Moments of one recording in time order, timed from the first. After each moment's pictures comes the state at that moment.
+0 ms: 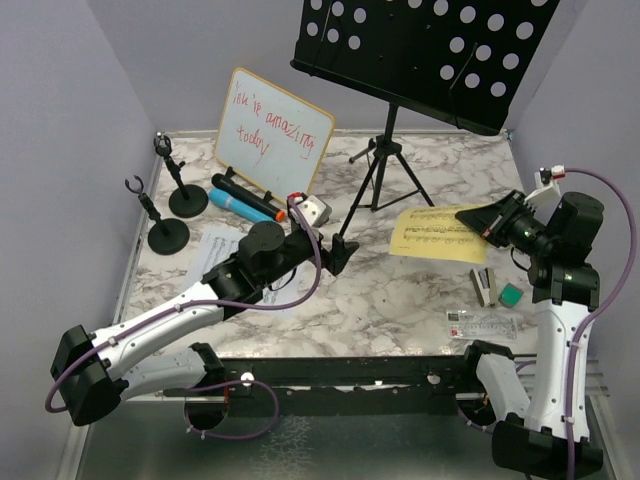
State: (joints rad) left arm -0.91 1.04 0.79 0.17 -0.02 -0.11; right arm -0.27 0.80 1.03 -0.62 -0.73 0.56
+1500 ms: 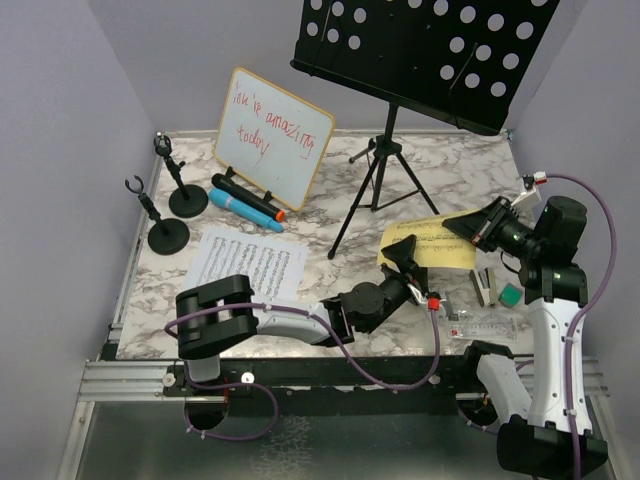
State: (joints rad) left arm -1.36 1.75 0.94 0.95 -0.47 0.94; right arm -0.22 0.80 0.92 -0.54 -0.80 0.61
